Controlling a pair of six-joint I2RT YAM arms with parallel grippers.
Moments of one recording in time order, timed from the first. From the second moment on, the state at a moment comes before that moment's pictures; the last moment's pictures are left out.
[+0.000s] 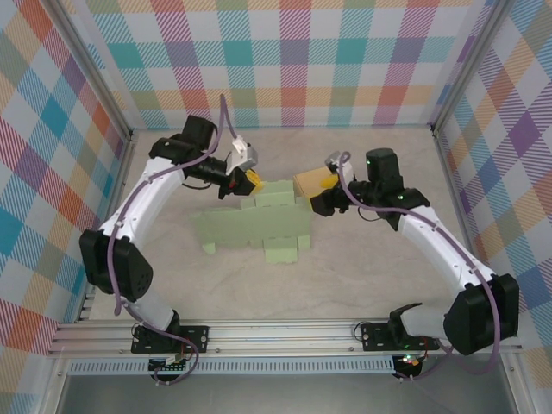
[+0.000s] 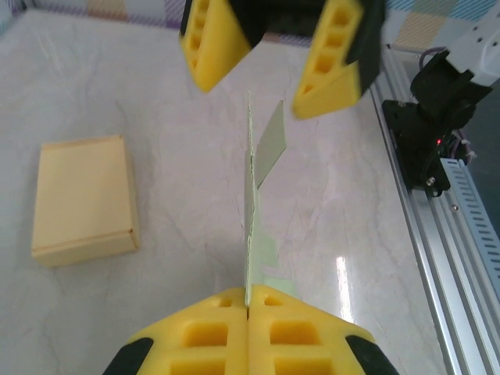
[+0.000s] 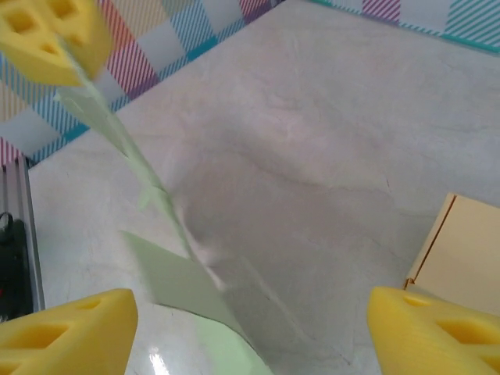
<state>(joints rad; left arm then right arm) -0.31 1.62 1.61 -1.03 0.99 0.88 0.33 1.26 0.98 -0.31 -0.73 -0.08</state>
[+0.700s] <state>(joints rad) -0.30 1.52 1.54 -0.78 1.04 0.69 0.31 1.46 0.81 0.16 -0.99 0.15</state>
